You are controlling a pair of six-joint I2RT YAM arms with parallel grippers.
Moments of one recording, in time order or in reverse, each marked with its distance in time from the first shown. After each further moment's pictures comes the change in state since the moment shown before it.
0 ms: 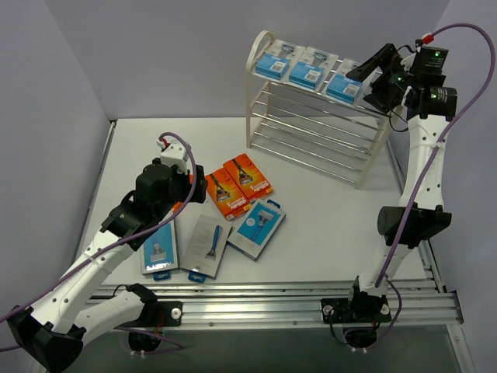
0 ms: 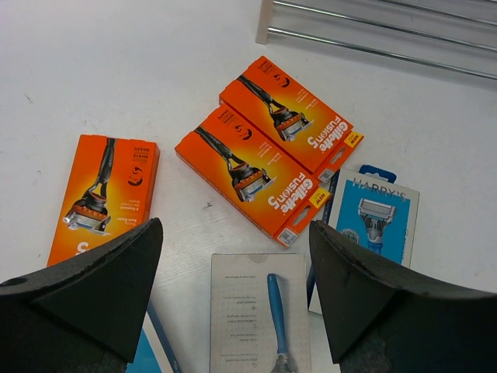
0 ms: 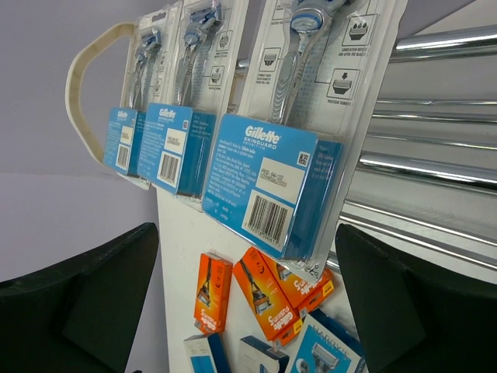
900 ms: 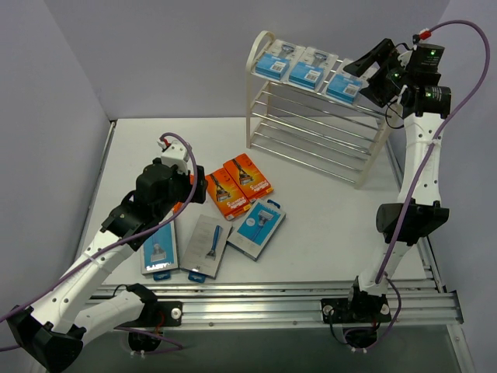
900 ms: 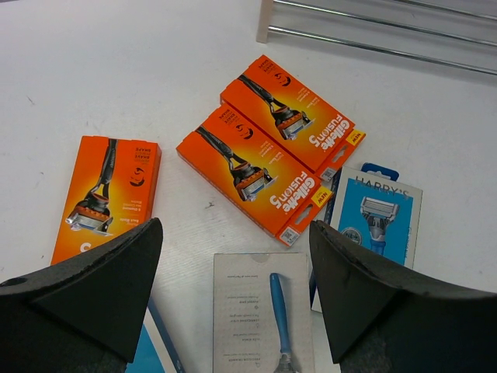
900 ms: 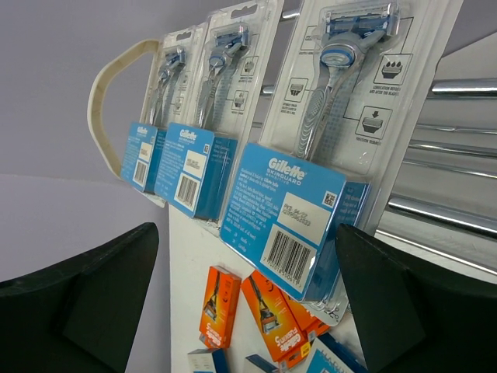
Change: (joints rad) left arm -0.004 0.000 0.000 0.000 -0.001 0.013; right arm 0.019 0.030 0.000 0.097 -0.013 0.023
